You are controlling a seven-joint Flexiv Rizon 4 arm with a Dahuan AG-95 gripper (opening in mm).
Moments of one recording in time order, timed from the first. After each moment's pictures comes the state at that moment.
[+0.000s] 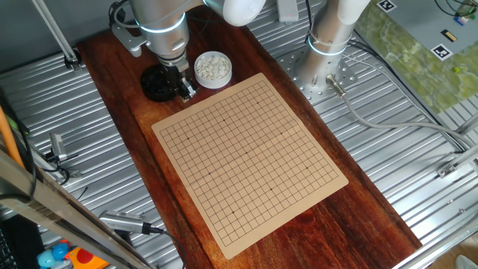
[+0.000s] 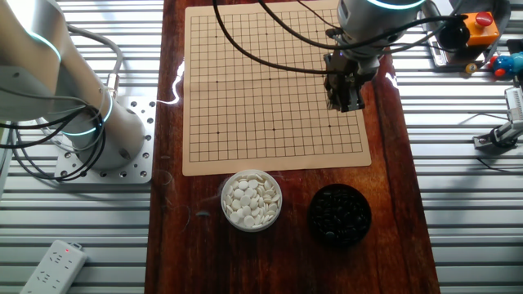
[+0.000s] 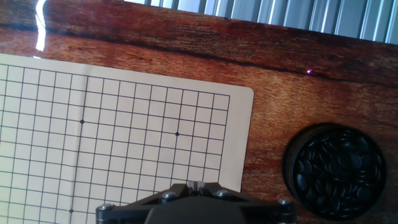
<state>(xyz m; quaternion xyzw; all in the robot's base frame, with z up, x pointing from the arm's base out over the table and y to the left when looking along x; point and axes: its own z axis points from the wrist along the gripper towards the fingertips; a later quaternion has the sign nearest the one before) 0.500 0.000 0.170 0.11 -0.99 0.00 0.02</state>
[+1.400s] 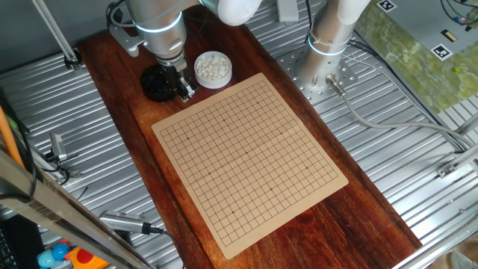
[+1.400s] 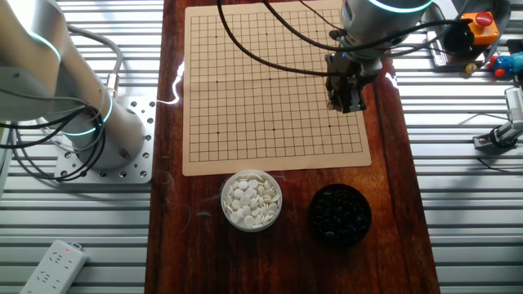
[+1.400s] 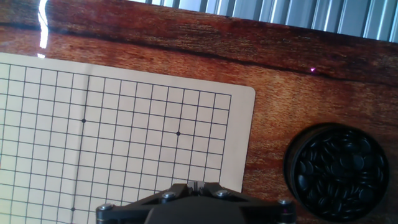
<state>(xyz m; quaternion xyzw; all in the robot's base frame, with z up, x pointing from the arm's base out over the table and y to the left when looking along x) 0.502 -0.002 0.169 0.11 -0.99 -0.01 0.03</state>
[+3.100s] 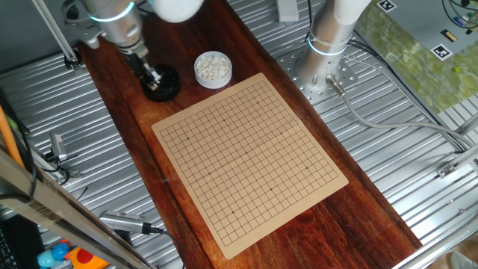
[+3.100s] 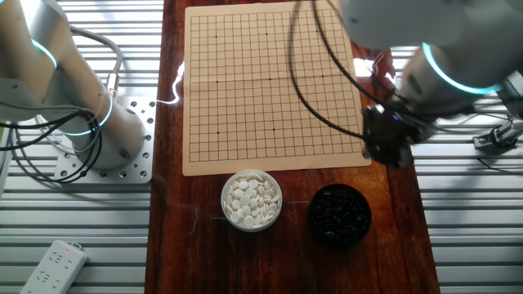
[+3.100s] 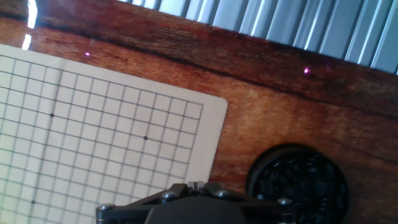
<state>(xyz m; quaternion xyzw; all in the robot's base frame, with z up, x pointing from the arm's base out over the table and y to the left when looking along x) 0.571 -0.101 0.151 0.19 -0.98 -0.01 0.05</state>
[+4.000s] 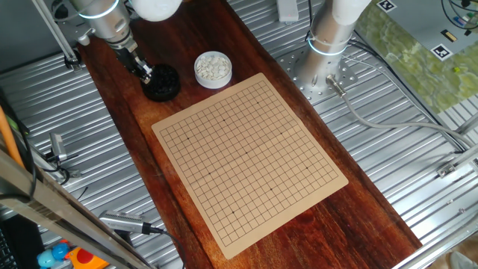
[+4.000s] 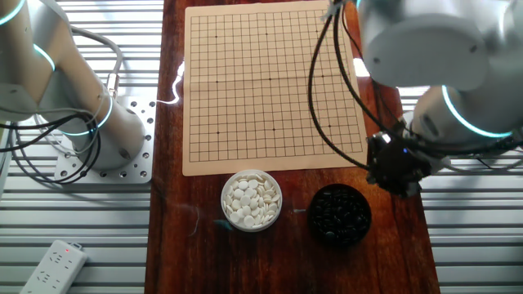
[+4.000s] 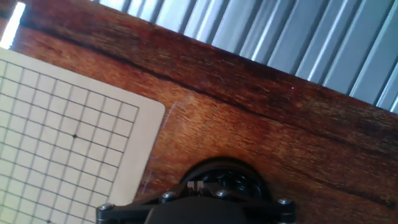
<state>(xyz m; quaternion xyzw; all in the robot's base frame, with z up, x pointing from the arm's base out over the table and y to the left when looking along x) 0.572 -0.145 0.131 0.21 -0.98 -0.01 0.07</state>
